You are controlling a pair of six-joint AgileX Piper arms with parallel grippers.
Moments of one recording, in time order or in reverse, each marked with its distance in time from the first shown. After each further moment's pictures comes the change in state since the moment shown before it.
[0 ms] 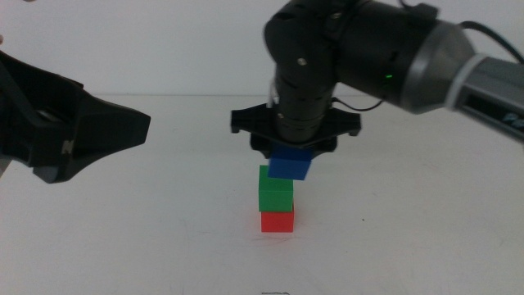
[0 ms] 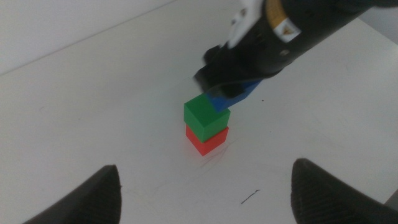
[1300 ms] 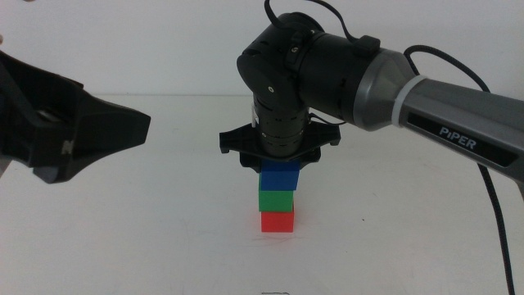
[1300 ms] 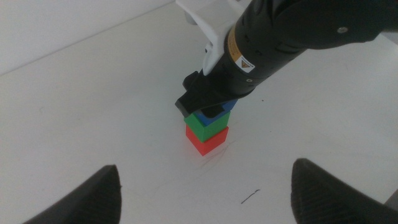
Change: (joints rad) left arm 0.000 0.000 0.000 0.000 0.000 0.000; right arm 0.012 0.115 -0.045 -0.015 -0.025 -0.058
